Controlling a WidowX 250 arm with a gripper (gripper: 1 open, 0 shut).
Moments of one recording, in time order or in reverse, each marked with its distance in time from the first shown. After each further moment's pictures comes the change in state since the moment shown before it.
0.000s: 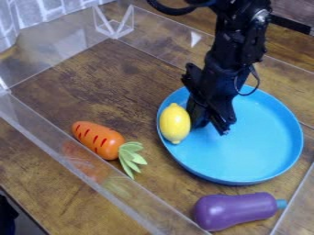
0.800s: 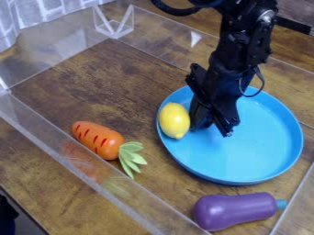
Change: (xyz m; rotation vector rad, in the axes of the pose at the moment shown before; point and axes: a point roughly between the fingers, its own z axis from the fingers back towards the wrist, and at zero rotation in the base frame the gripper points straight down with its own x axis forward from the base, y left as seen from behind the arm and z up) arm 0.004 -0.006 0.003 0.000 -0.009 -0.033
